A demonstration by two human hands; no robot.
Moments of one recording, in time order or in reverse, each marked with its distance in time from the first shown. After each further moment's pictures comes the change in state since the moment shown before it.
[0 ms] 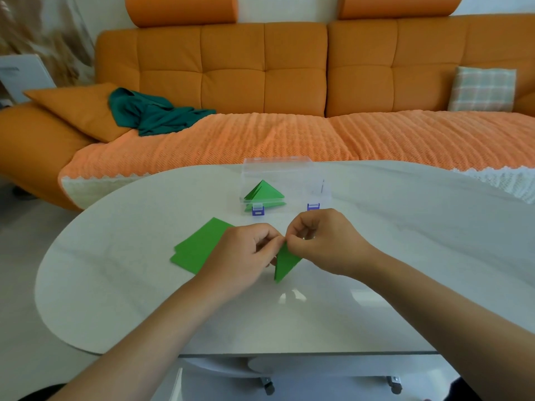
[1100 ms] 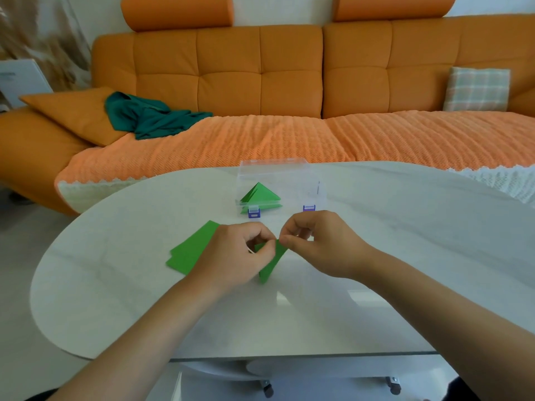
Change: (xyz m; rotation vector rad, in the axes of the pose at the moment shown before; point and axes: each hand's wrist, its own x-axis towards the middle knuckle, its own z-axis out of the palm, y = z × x) left_hand 0.004 0.004 -0.004 0.112 0.072 0.055; right_hand 0.001 0.004 -0.006 -0.072 -0.033 -0.148
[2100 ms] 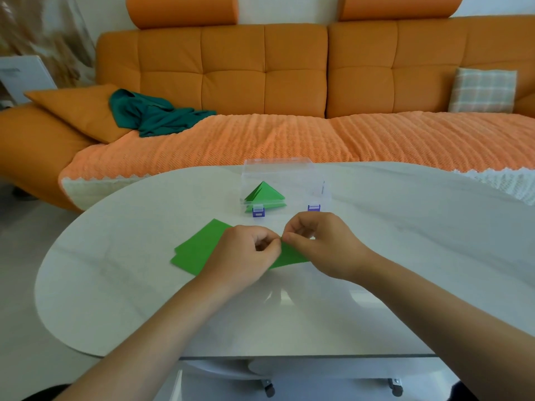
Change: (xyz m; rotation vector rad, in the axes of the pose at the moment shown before) left_hand 0.001 -0.003 0.007 -0.024 -0.018 -0.135; right_hand 0.003 0.001 0.013 0.080 0.049 0.102
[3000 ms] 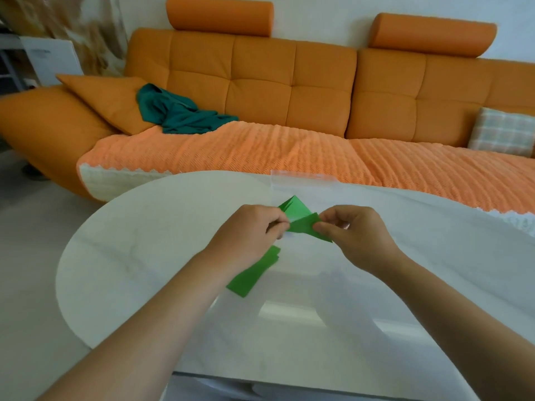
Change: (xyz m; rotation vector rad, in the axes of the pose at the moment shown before) left_hand 0.042 -0.031 -0.053 0.163 0.032 0.157; right_hand 0.050 -0.003 0.000 -0.002 0.186 0.017
